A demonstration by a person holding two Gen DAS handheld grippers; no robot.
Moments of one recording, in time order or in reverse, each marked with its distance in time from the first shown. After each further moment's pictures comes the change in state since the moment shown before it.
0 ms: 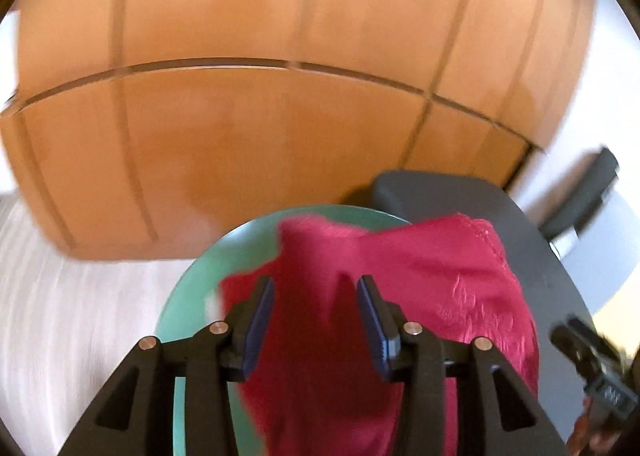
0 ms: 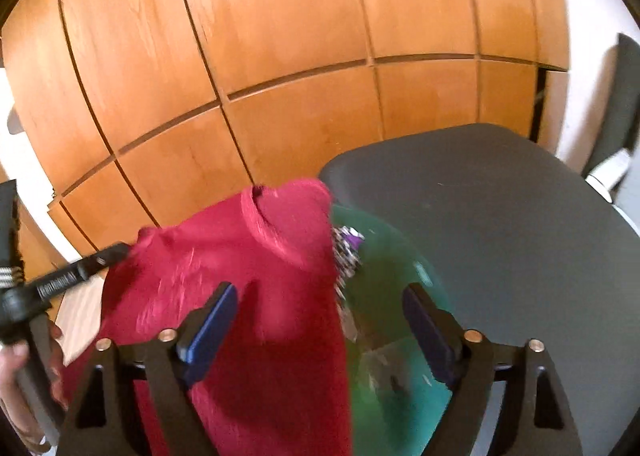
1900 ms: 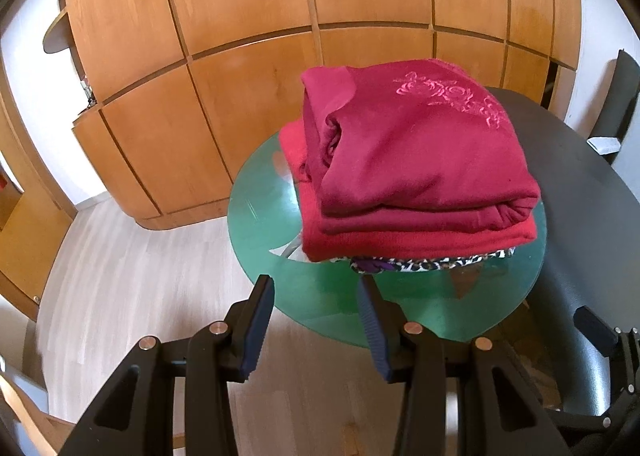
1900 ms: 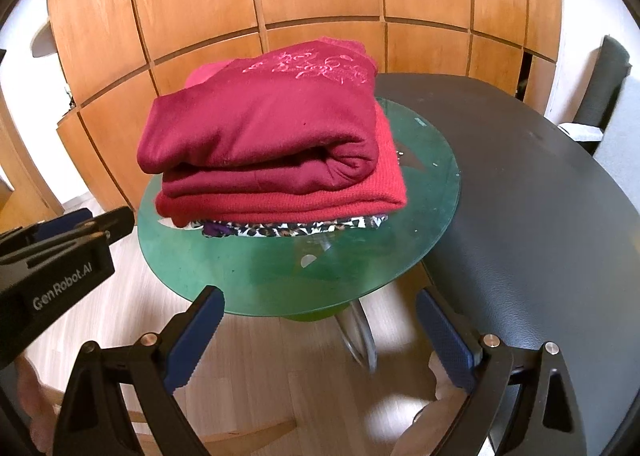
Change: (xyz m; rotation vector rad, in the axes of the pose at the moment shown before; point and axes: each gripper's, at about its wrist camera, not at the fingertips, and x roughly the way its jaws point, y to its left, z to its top) left arm -0.092 -0.045 -0.166 0.178 0.065 0.306; right arm -0.101 0.070 -0.191 -0.095 0.102 -0.050
